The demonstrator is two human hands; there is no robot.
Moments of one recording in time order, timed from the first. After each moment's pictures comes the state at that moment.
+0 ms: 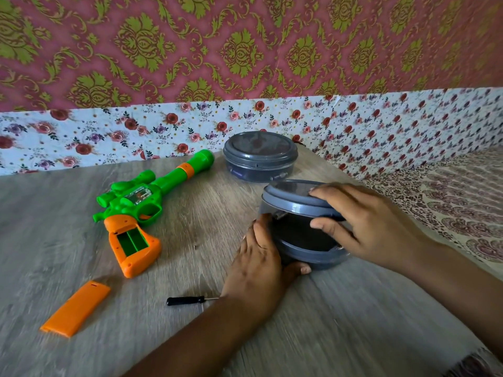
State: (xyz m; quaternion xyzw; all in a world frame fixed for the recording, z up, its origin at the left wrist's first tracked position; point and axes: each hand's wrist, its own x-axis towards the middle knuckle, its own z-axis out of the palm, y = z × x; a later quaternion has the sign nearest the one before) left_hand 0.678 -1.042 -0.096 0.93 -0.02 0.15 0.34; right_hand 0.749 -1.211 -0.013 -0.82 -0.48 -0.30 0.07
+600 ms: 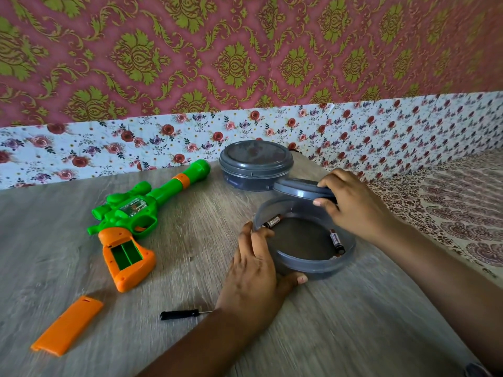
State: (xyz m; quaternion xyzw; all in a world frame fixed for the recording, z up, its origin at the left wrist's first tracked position) left_hand 0.678 -1.042 -0.095 0.94 -0.01 0.15 0.31; right_hand 0.813 -1.208 -0.025 -0.92 -0.31 -0.21 0.10
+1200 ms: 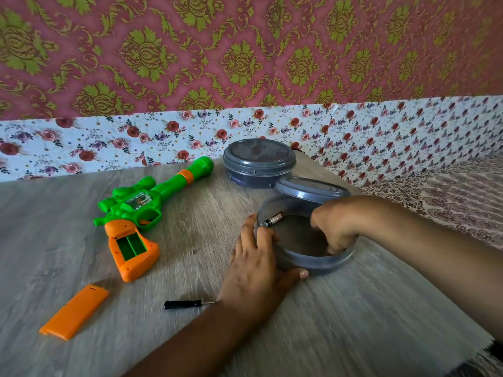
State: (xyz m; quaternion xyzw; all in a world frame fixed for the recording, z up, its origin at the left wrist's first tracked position) left_hand 0.675 -1.041 -0.090 0.94 -0.01 0.16 0.29; right_hand 0.759 -1.158 0.022 -0.91 -0.25 0.22 -0.26
